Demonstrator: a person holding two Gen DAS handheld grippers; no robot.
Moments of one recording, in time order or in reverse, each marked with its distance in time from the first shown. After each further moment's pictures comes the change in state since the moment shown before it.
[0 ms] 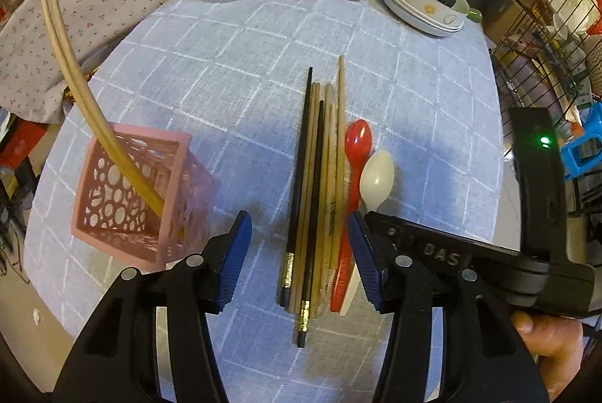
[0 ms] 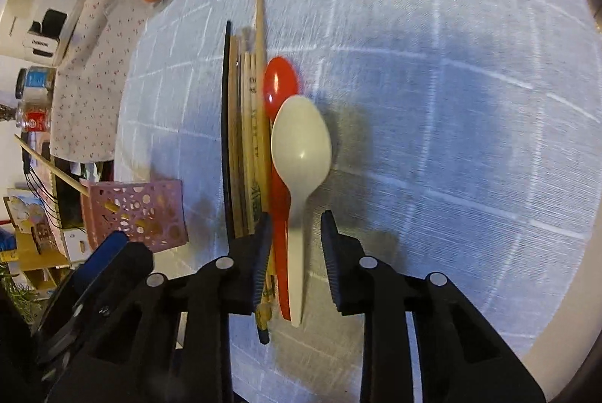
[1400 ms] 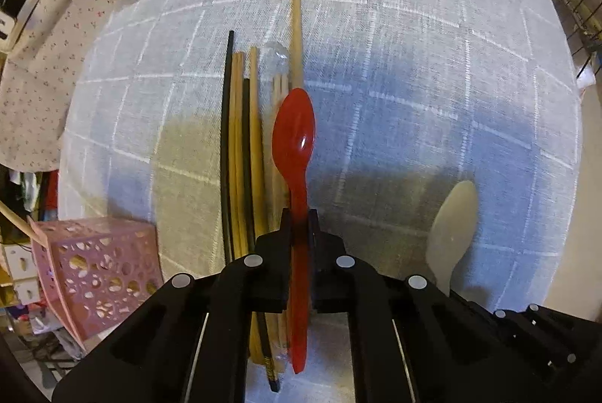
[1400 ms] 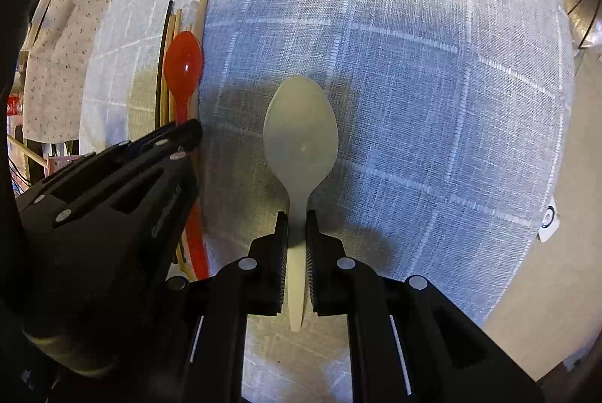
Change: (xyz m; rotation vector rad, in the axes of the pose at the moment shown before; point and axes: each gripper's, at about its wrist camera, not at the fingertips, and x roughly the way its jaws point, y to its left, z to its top) left arm 0.103 -0.109 0.043 0.201 0.239 0.260; right arm -0.010 -0.039 -0.003 -0.018 0.088 -0.105
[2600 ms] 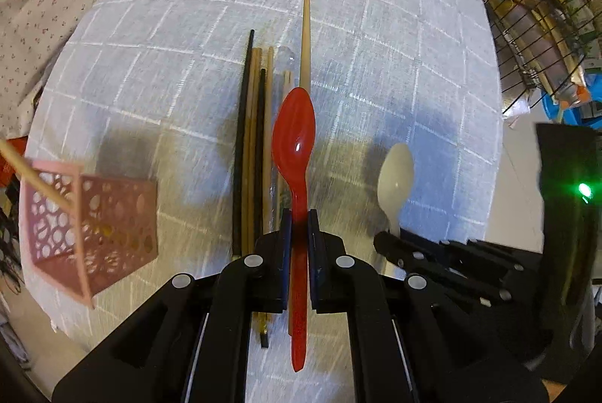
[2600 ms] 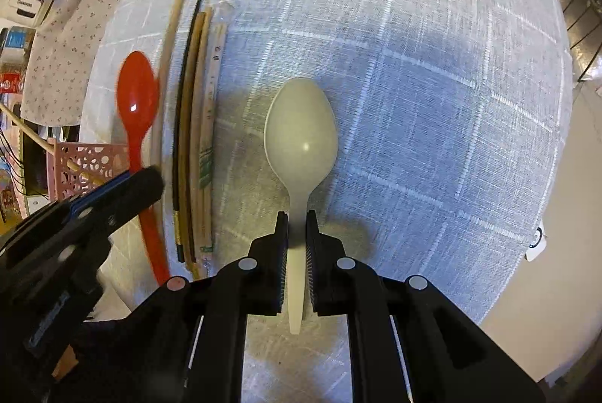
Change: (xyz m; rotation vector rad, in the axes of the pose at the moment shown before) left arm -0.052 0.092 -0.054 -0.071 -0.061 -0.296; right arm -0.009 0.021 -0.002 -0.083 -0.031 -0.037
